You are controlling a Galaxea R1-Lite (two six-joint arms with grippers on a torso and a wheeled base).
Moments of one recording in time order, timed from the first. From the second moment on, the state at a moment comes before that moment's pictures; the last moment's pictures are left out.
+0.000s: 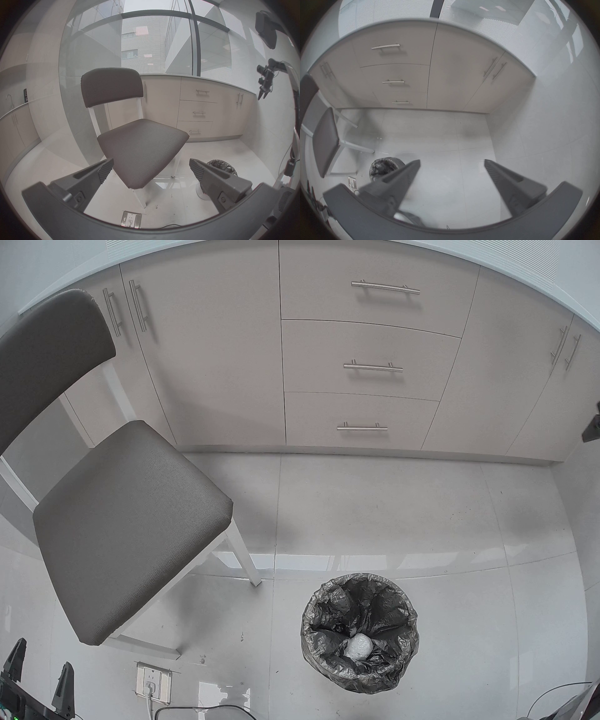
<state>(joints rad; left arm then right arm) 0.00 0.02 -0.02 0.00 -0.01 0.00 0.01 1.55 -2.00 1.12 -0.35 -0.01</state>
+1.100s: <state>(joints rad) 0.00 0.02 -0.02 0.00 -0.01 -0.01 -0.04 0.35 -1.66 1.11 -0.22 -0.03</state>
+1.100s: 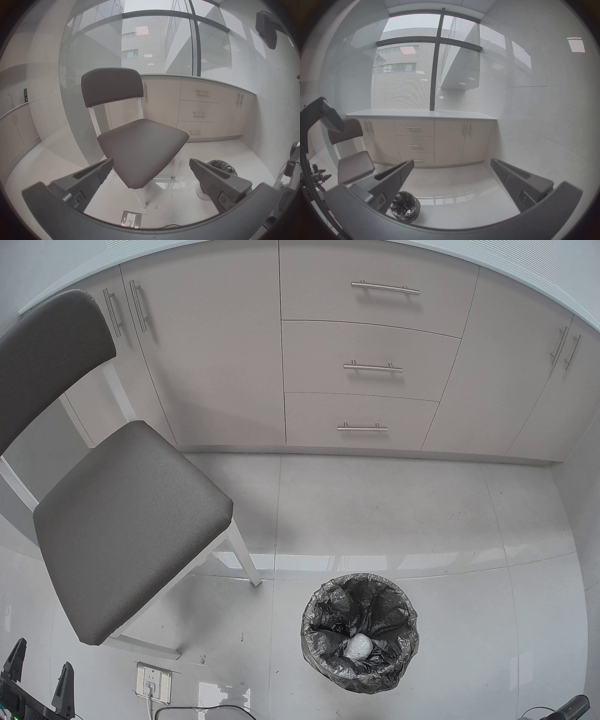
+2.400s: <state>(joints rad) 0.00 0.02 -0.02 0.00 -0.01 -0.01 0.00 0.02 -0.03 0.00 0.00 0.00</state>
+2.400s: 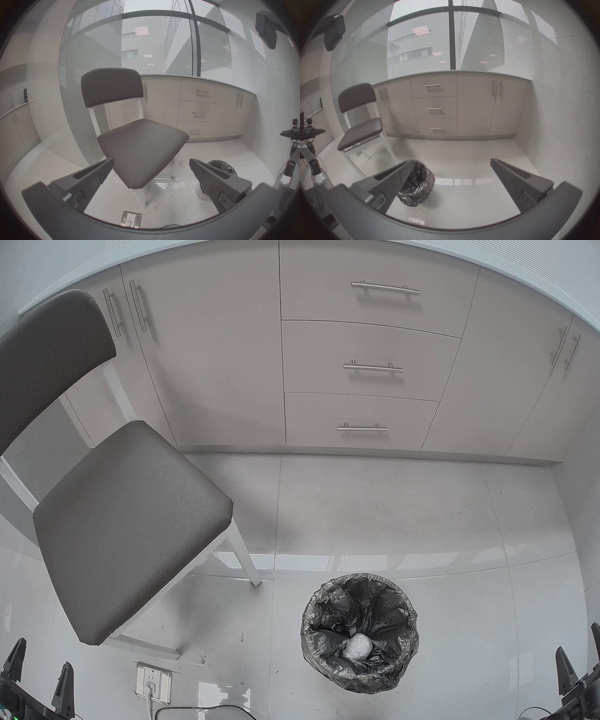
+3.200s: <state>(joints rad) 0.00 0.02 -0.02 0.00 -0.01 -0.01 0.00 0.01 -0.02 0.01 0.00 0.00</state>
